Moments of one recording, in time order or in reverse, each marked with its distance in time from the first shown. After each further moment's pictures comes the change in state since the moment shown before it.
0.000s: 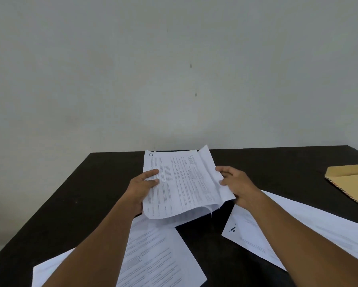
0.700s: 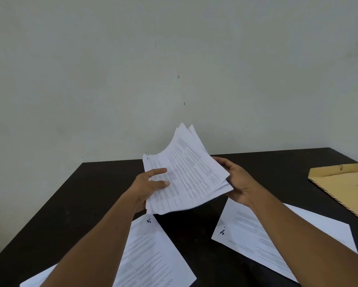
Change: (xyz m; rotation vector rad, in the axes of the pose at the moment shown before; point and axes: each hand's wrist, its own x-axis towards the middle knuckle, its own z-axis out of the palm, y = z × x) left_hand -0.007 0.022 0.031 0.093 -0.204 0.092; right_hand -0.030 -0.037 -0.022 0.268 -0.194 -0.093
